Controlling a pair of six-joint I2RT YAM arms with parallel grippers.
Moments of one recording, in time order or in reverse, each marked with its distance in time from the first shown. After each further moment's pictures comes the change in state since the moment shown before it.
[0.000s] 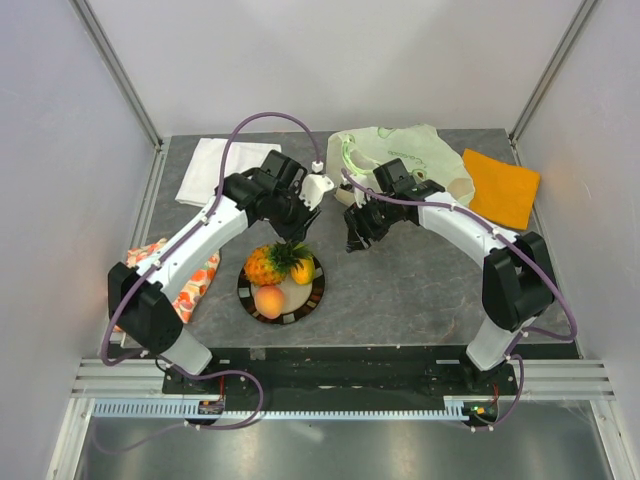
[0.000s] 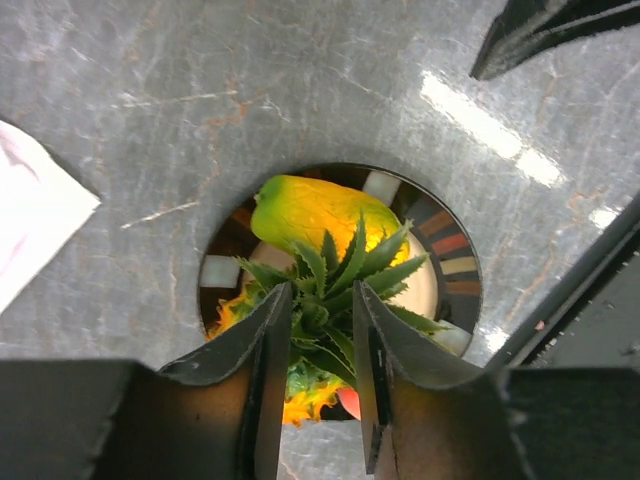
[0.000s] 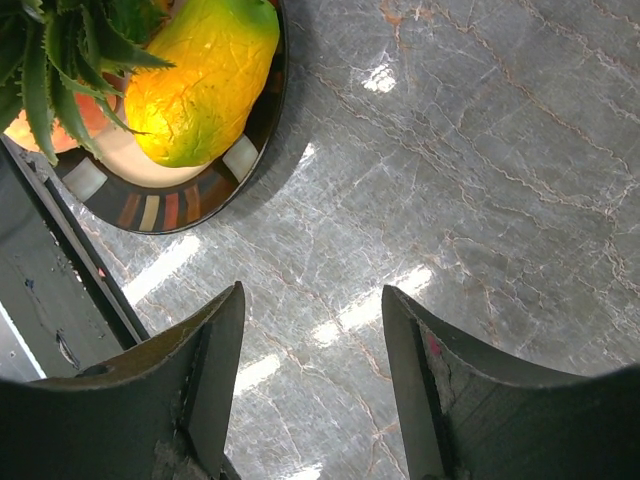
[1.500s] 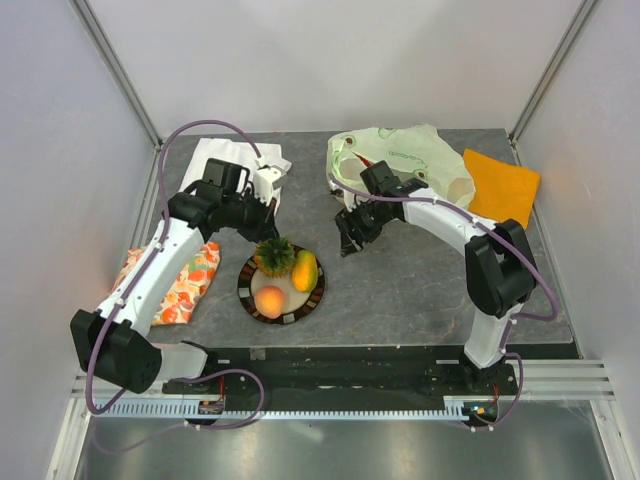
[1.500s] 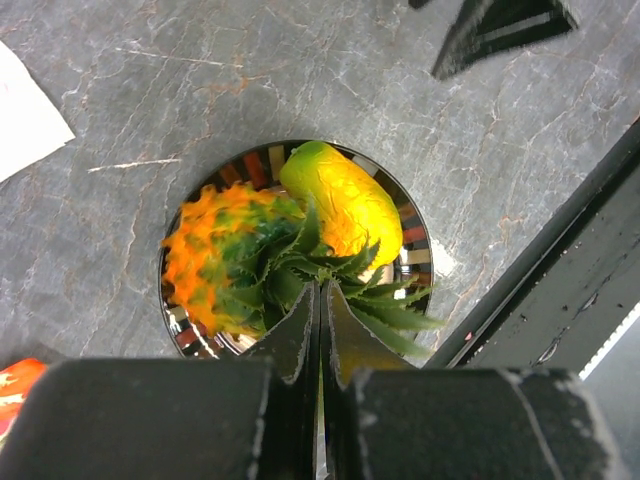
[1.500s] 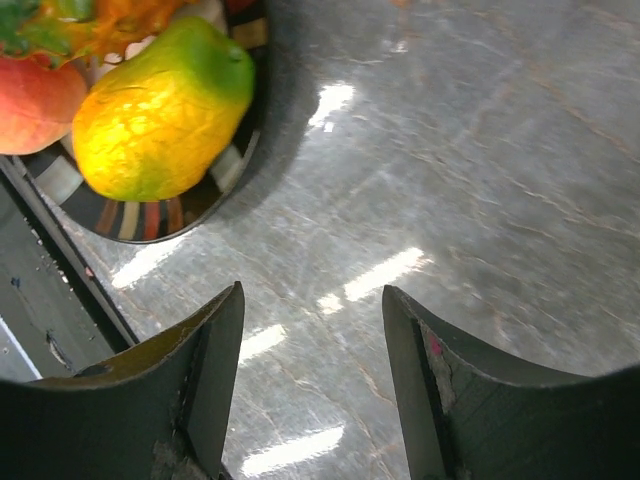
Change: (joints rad) left arm 0.253 -0.246 -0.222 0.089 0.249 -0.114; right arm 0.021 0.121 0.070 -0.035 0.016 -0.009
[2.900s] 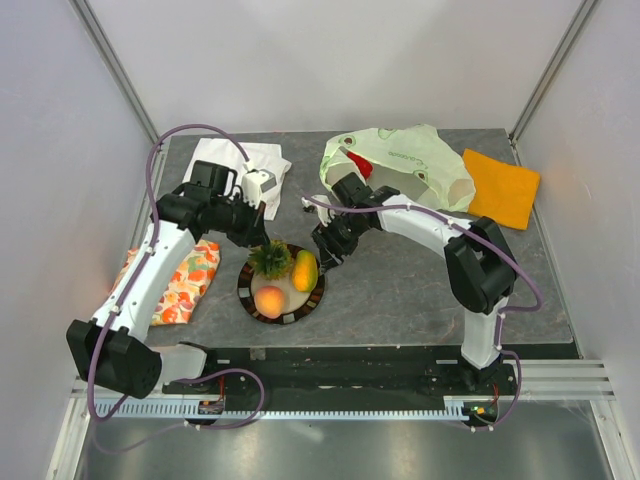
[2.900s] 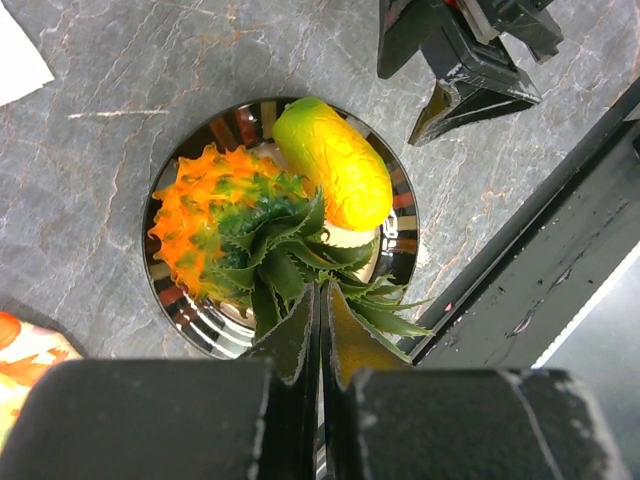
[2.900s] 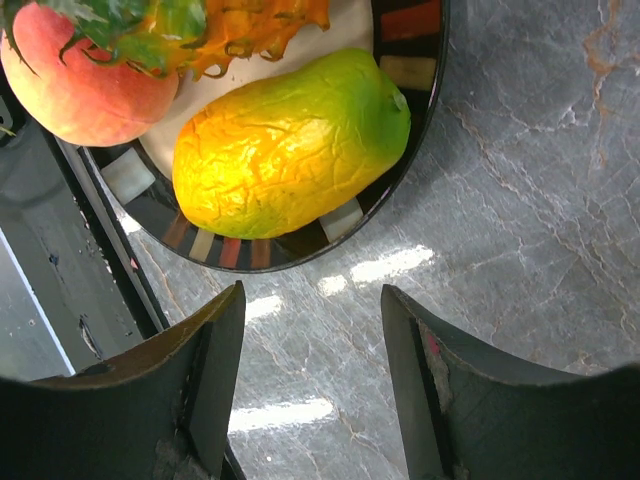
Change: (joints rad) left arm 0.071 -0.035 -0.003 -0.103 0.056 0.013; right arm 0.153 0.084 0.056 -0.005 -0.054 -0.007
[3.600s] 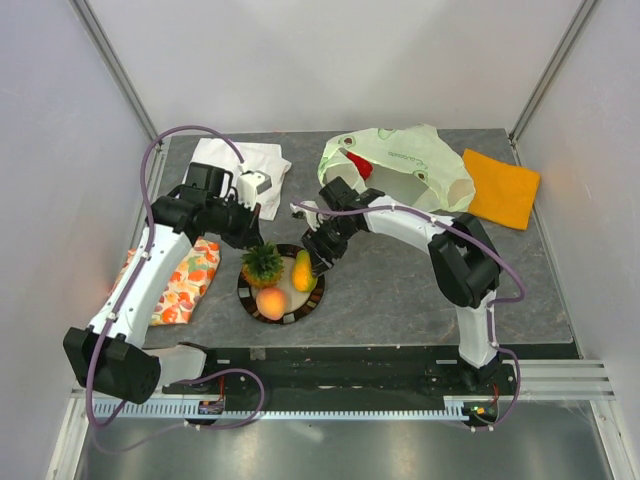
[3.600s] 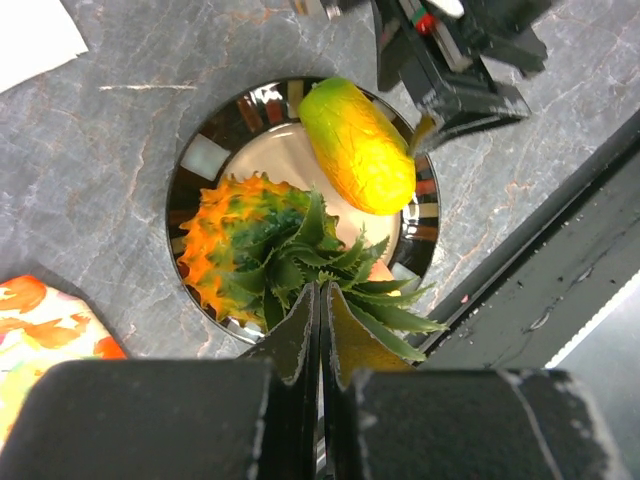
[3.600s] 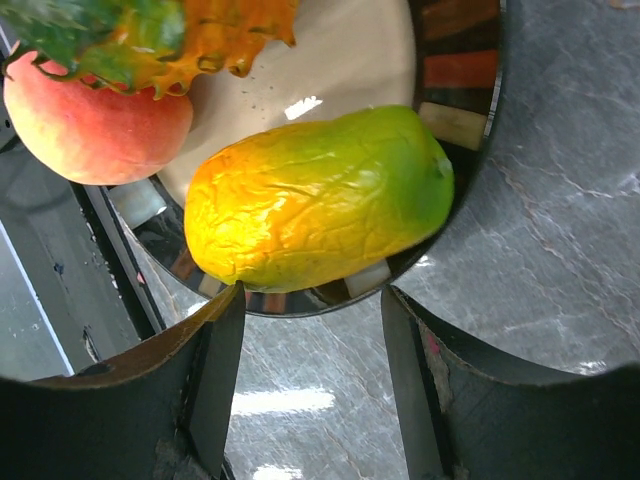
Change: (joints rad) left arm 0.016 -0.027 0.001 -0.039 -0.056 0.011; right arm 0.042 0.095 0.071 0.000 -0.022 0.002
